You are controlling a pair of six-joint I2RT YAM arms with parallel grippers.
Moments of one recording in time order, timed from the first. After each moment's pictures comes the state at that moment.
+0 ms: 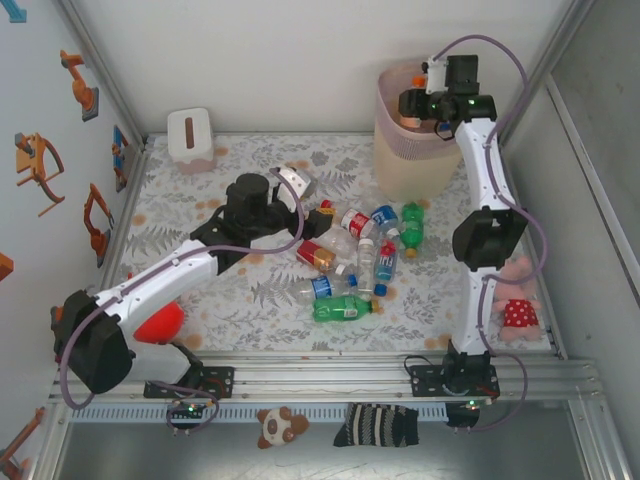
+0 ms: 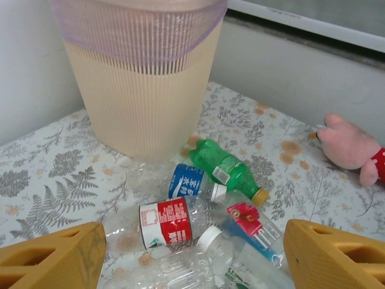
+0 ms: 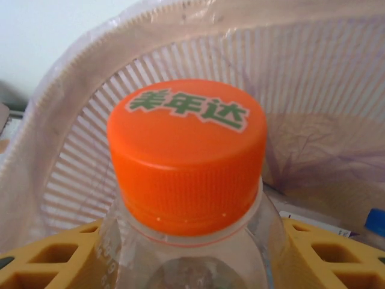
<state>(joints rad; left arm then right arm) -0.73 1.34 1.02 -0.02 0.29 0.01 0.08 2.25 2.48 -0.86 -0.30 0.02</state>
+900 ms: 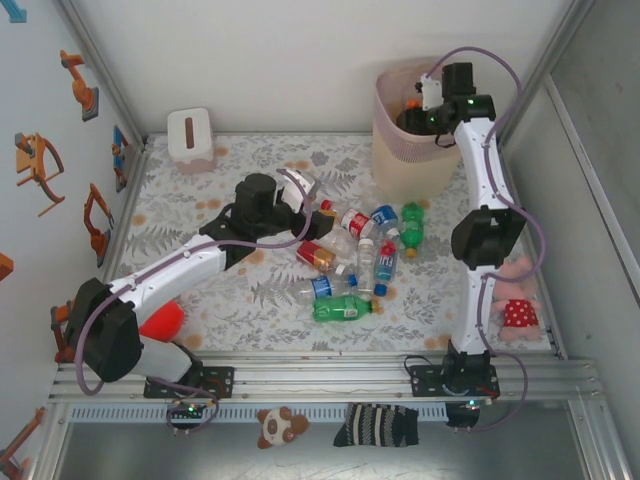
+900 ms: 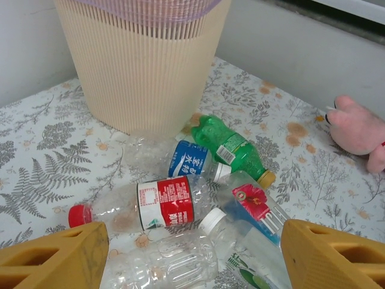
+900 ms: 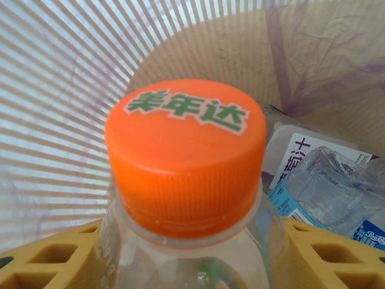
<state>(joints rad) -0.72 1.41 1.02 -0.02 0.31 -0.02 0.08 2.25 2.50 -1.09 -0.32 -0.04</state>
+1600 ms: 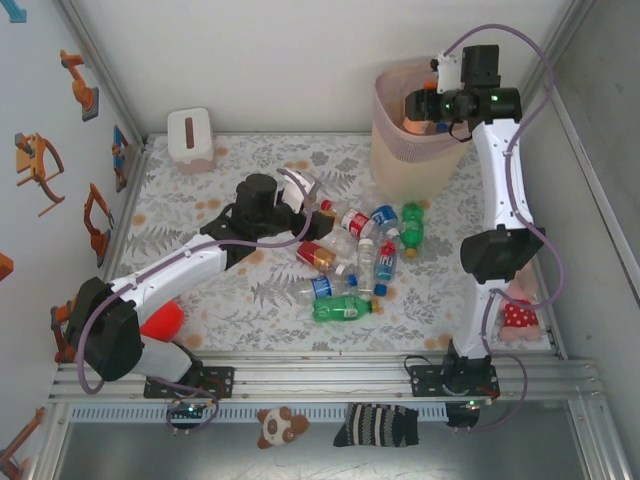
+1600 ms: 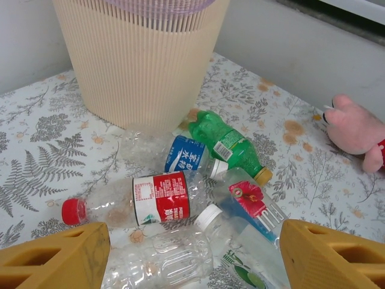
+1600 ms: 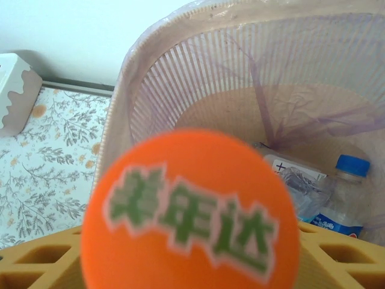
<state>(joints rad) -0.72 1.41 1.02 -0.02 0.31 -0.04 0.08 2.08 2.49 -1.09 -0.32 -0.03</state>
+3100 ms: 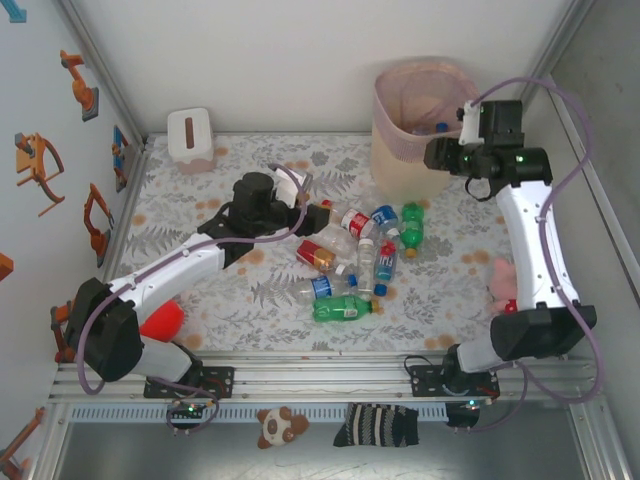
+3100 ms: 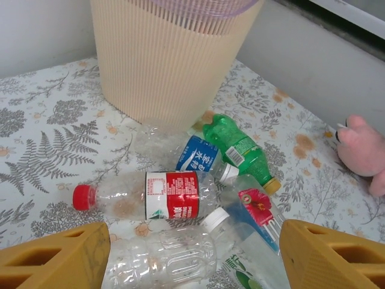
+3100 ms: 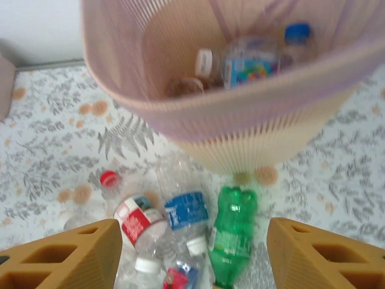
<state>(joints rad) -0.69 1.41 1.02 -0.03 0.26 -0.16 0.08 1.45 1.68 -0.97 -0.17 0.16</state>
